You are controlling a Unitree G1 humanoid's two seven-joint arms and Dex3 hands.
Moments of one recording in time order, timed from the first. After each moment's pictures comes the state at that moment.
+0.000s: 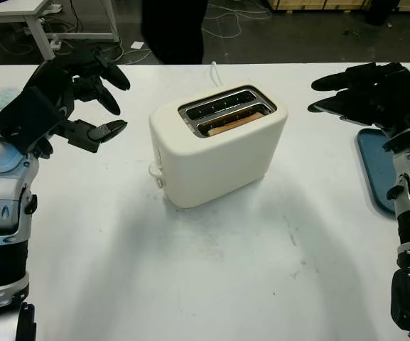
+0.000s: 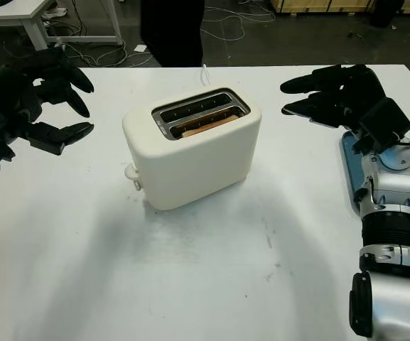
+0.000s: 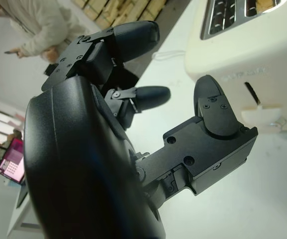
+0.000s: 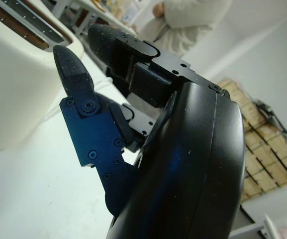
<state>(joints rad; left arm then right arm) -0.46 0.53 0.17 -0.17 -0.13 0.25 -0.40 -0.66 -0.52 -0.19 0.58 0.15 -0.31 0.51</state>
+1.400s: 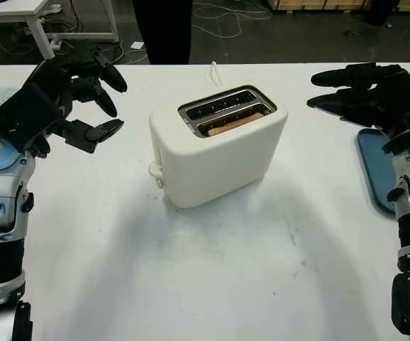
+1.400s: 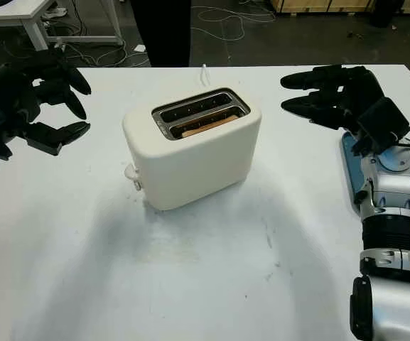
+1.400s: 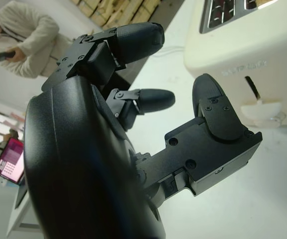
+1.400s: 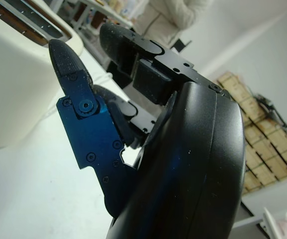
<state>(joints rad) -0.47 0.54 0.17 -0.15 -0.13 0.23 -0.42 -0.64 -0.52 -0.19 0.53 0.14 -0.26 0.48</state>
